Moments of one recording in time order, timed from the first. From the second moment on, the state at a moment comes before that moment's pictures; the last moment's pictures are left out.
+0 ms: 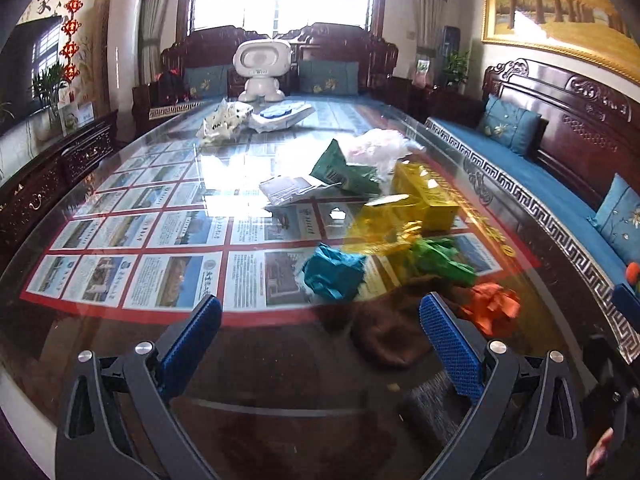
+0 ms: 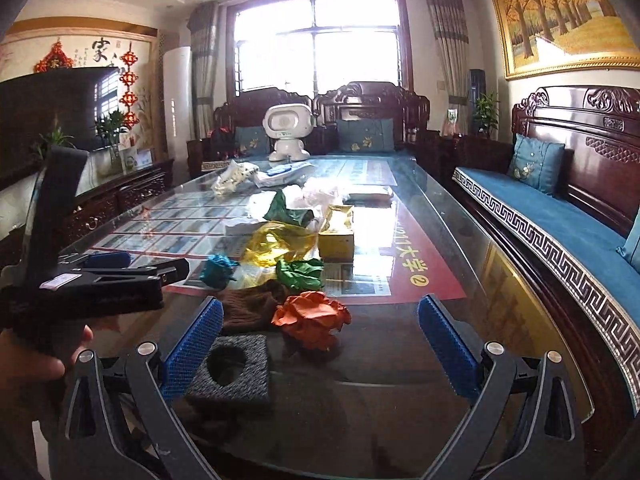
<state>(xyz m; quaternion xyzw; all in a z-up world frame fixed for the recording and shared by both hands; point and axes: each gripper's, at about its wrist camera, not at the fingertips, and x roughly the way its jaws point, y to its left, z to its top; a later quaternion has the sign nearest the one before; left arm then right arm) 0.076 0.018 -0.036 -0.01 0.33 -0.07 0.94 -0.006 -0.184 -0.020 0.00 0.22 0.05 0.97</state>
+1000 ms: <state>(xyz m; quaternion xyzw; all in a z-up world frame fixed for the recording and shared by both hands) 0.135 0.019 -0.060 -0.02 0.40 -0.09 0.91 0.073 -0.171 -0.055 -0.03 0.36 0.06 0.93</state>
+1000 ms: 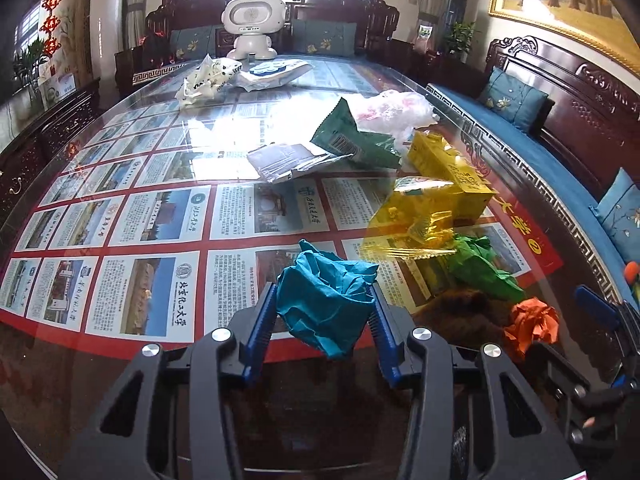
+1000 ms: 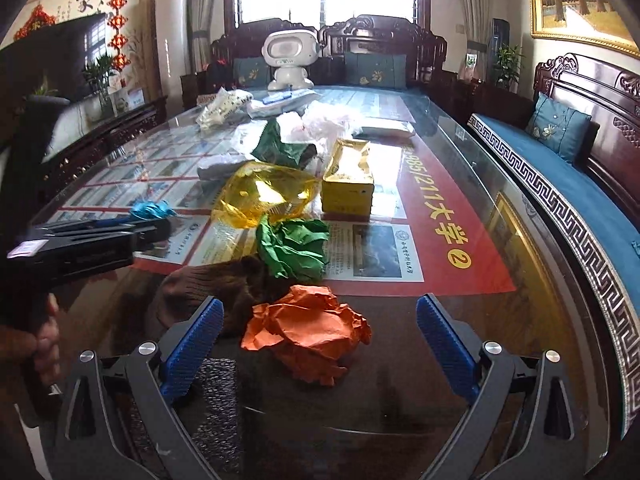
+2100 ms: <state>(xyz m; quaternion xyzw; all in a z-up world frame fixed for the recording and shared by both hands) -0.025 0.007 -0.029 0.01 0.35 -0.17 0.92 -0.071 -0.189 -0.017 0.00 0.31 0.11 0.95</state>
